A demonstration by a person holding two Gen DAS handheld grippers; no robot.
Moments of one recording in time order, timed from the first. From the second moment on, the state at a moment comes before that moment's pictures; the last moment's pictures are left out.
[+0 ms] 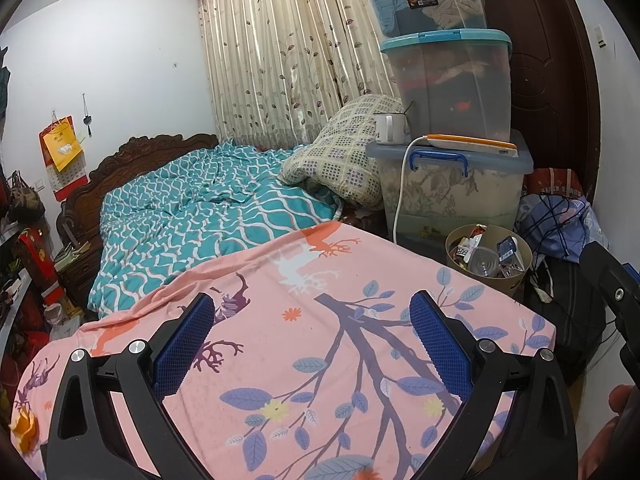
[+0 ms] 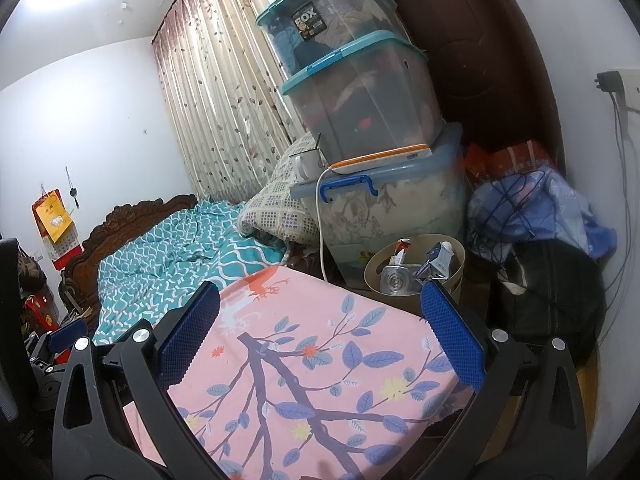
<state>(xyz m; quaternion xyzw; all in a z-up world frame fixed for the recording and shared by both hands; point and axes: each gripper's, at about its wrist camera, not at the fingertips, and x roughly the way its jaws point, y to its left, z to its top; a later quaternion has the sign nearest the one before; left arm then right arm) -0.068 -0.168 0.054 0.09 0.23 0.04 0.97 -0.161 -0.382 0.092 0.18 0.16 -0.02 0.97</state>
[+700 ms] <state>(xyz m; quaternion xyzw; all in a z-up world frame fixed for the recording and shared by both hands) -0.071 -0.169 0.047 0.09 0.23 0.04 0.97 -0.160 -0.382 0.093 0.18 0.16 -0.02 0.97</state>
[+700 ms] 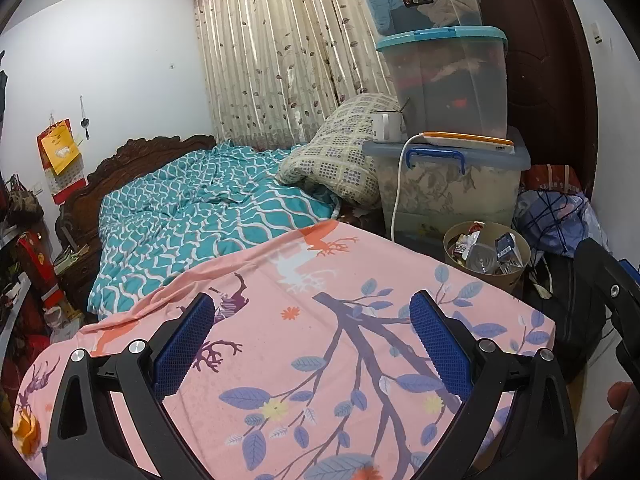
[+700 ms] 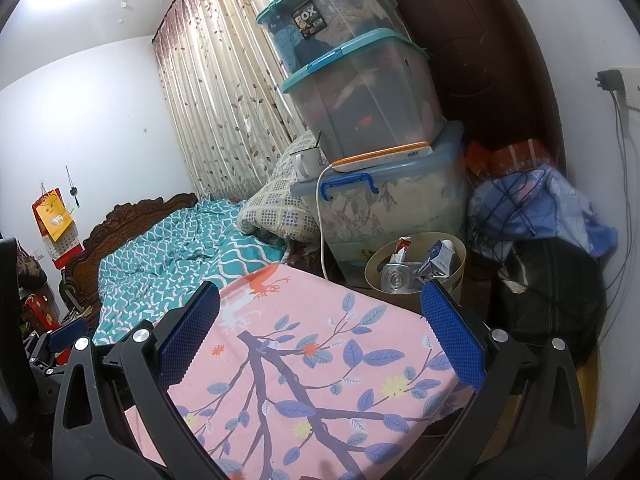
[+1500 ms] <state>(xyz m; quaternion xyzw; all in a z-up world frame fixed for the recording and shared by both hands) -0.074 -0.167 0.041 0.10 0.24 0.02 0.97 -0.160 -0.380 0.093 0.18 0.16 -0.02 0.97</state>
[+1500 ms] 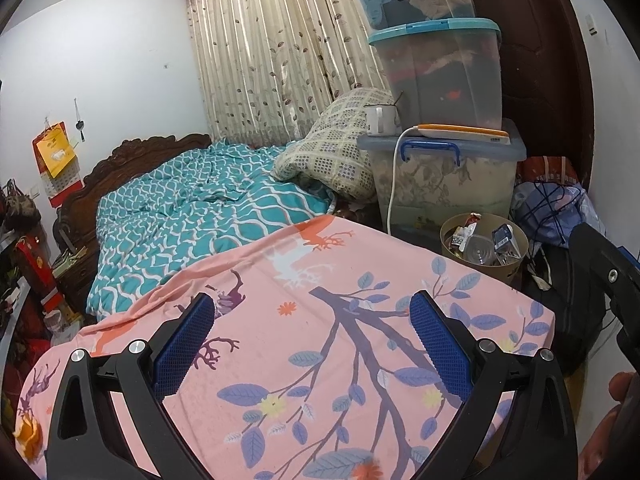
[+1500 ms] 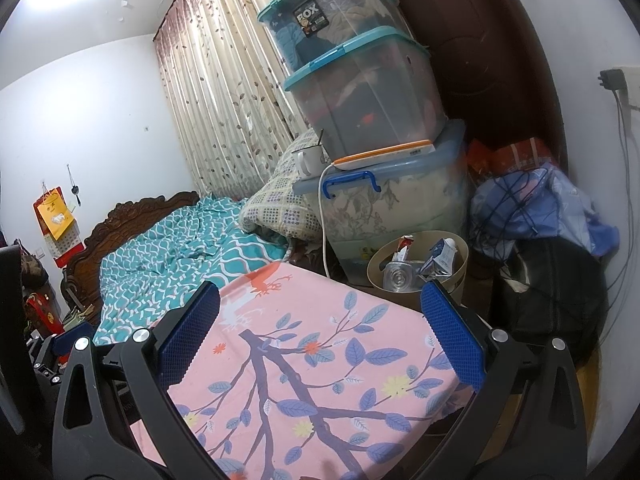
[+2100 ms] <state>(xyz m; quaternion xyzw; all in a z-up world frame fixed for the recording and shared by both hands) -0.071 -0.162 0.035 0.12 0.25 0.01 0.96 -0.160 -0.379 0.093 0.19 0.16 -0.02 0.97</state>
